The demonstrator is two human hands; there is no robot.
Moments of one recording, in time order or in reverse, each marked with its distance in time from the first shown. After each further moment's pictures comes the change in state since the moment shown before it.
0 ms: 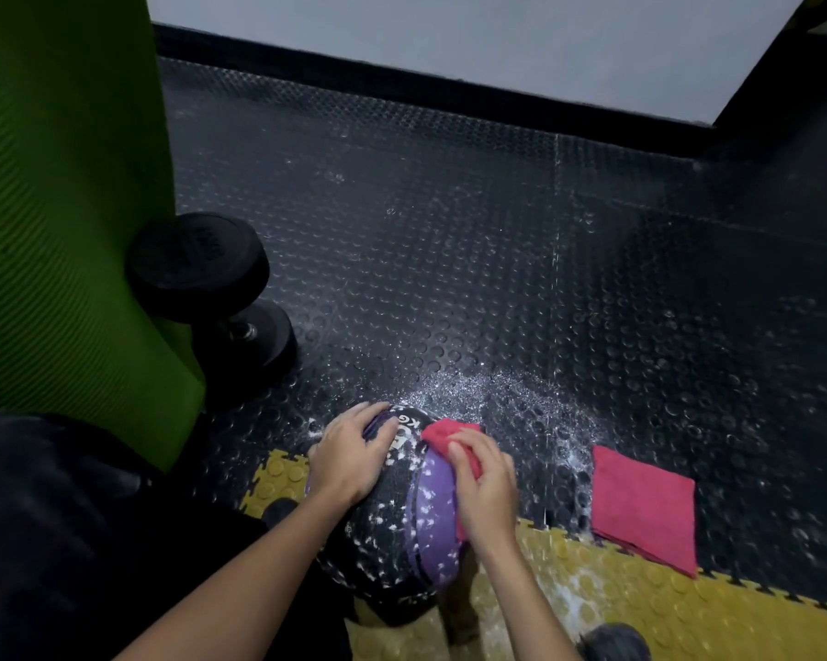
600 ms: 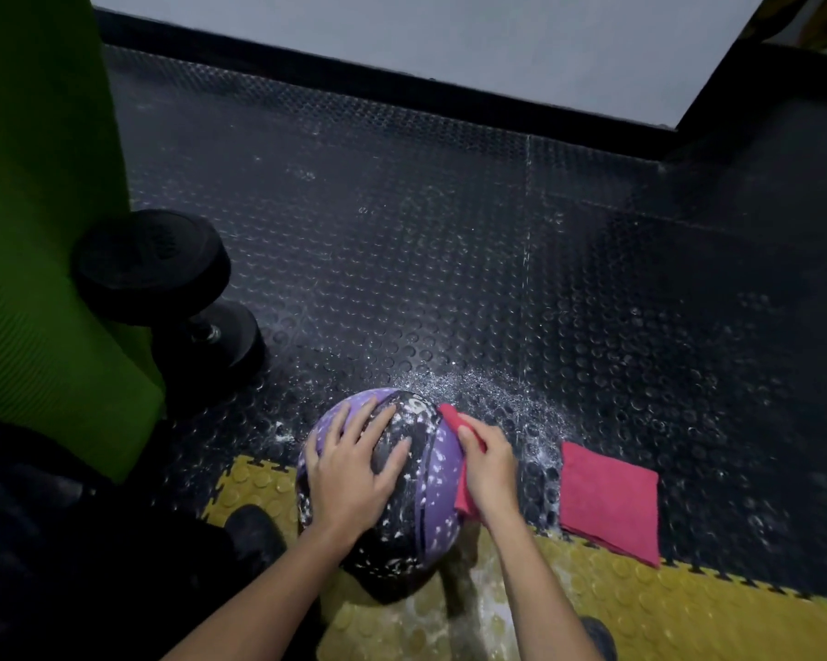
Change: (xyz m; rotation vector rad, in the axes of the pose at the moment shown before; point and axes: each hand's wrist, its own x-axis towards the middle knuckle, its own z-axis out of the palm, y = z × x) left_hand -0.029 0.027 0.032 0.227 0.103 0.212; right_hand 0.043 0.019 -0.031 0.041 0.028 0.189
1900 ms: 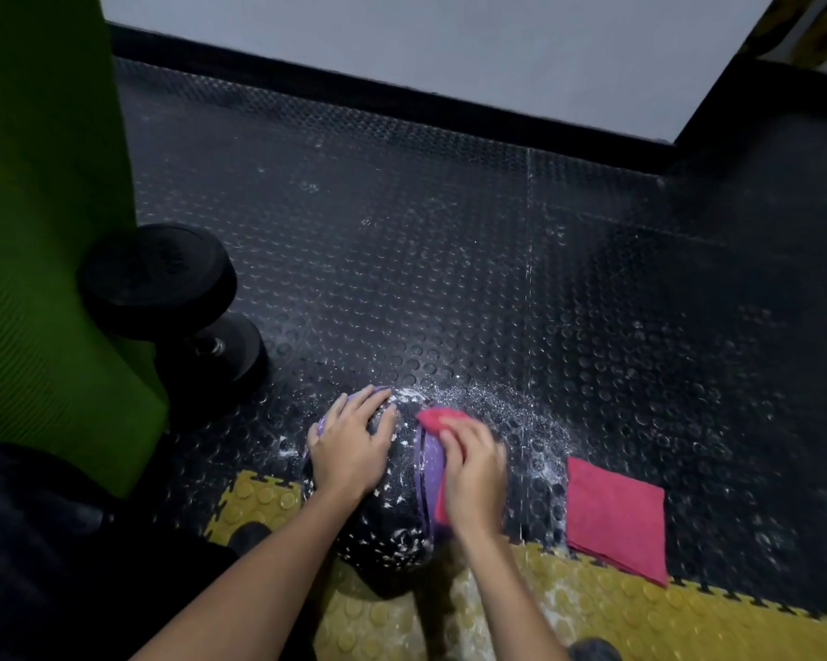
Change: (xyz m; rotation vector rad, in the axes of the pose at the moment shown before) left_hand 0.052 -0.002 -0.011 -0.090 -0.038 -0.171; right_hand -0.012 -0.025 0.028 -0.167 0.199 -0.271
